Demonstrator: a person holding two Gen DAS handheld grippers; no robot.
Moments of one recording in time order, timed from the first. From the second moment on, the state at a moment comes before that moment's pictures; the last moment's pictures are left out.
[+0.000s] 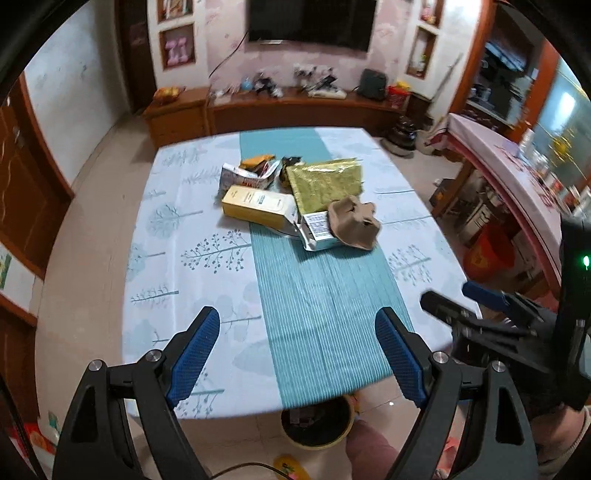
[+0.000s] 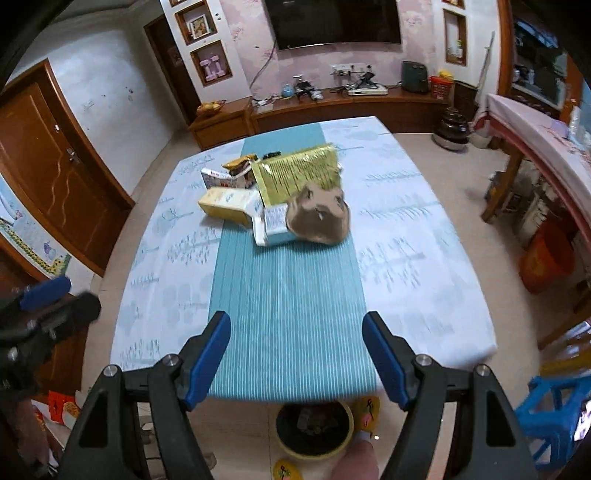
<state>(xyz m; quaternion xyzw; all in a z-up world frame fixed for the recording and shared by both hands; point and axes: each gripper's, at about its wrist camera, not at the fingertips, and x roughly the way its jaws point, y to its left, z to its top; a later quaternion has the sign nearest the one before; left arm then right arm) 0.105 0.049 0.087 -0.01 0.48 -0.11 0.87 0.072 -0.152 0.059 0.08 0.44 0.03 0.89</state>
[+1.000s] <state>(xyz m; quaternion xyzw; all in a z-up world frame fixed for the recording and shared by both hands) 0.267 -0.036 0.000 0.07 0.59 0.02 0.80 0.312 -0.221 -0.062 0.13 0.59 0.15 0.79</state>
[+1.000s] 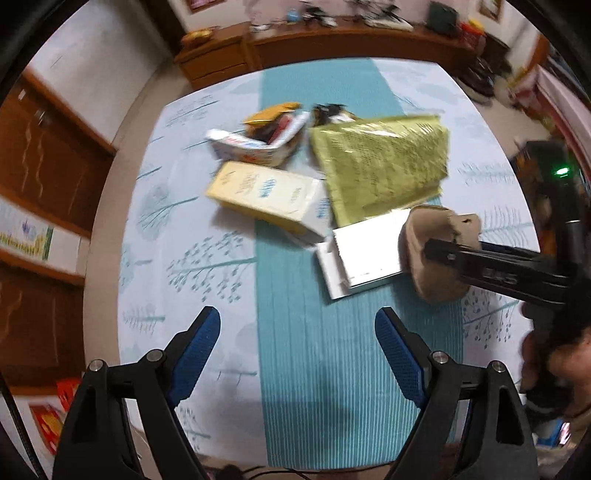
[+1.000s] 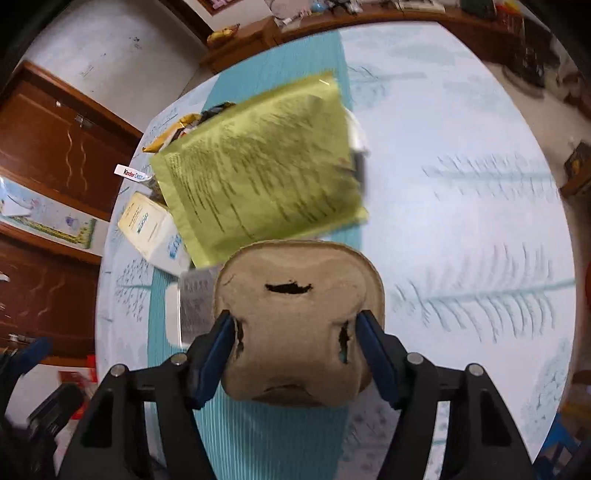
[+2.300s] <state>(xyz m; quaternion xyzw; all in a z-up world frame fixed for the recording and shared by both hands) 0.350 -0.137 -0.101 0.21 0.64 -0.18 0.72 0.263 -0.308 -0.062 0.23 0.57 0.13 0.78</state>
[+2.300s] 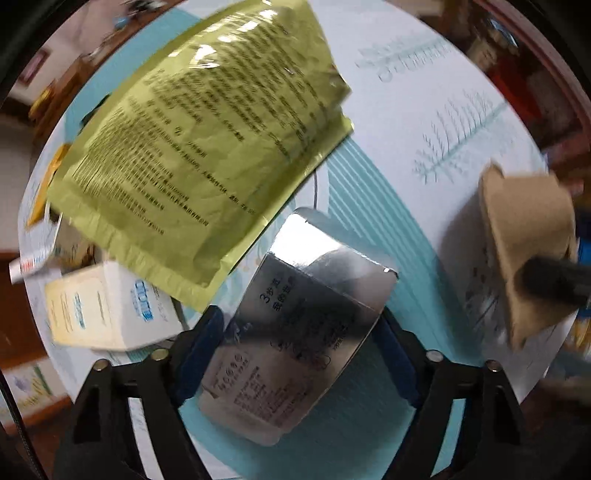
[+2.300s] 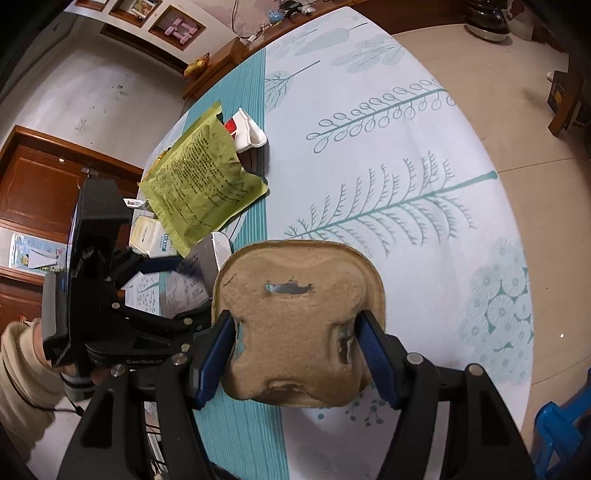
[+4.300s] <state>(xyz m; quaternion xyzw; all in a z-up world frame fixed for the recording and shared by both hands) -0.030 -0.015 -0.118 0.07 0.63 -0.21 0.74 -0.090 -0.188 -0.115 0.27 0.58 0.03 0.77</state>
